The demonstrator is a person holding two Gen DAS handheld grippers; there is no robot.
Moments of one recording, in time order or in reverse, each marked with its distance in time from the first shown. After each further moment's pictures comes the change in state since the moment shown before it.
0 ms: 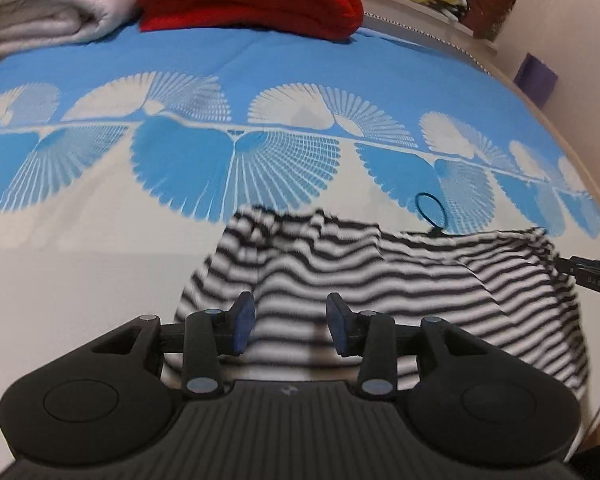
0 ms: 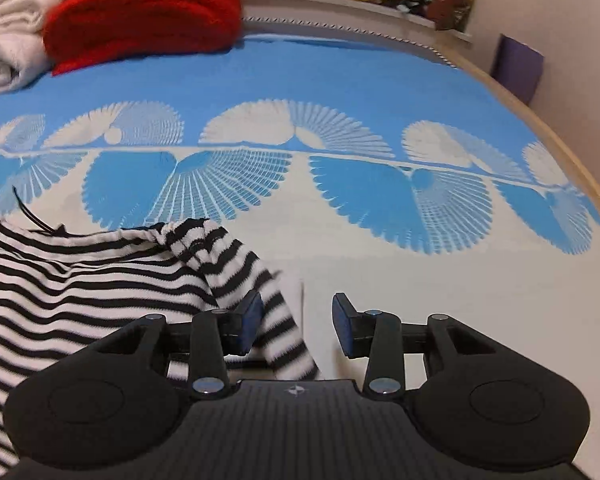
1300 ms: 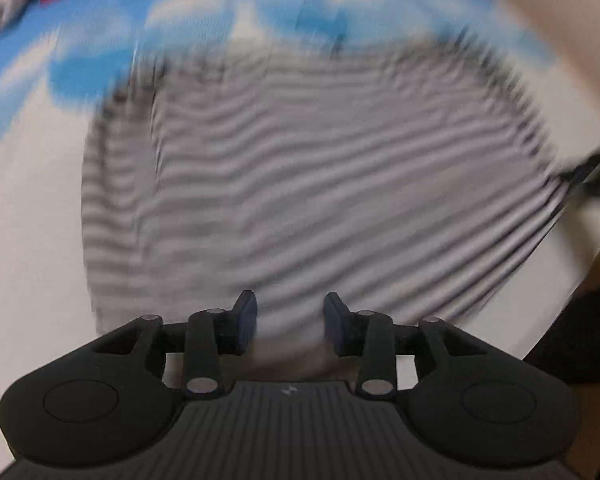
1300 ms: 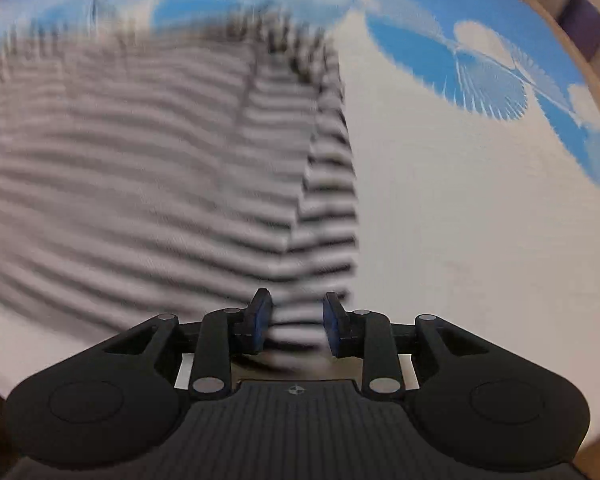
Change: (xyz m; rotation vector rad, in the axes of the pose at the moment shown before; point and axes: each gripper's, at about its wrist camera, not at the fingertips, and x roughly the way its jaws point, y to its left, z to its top) left arm -0.008 -0.043 -0.105 0.303 0.309 -0.022; right arm -0.040 0.008 -0.092 -0.244 0.353 0.059
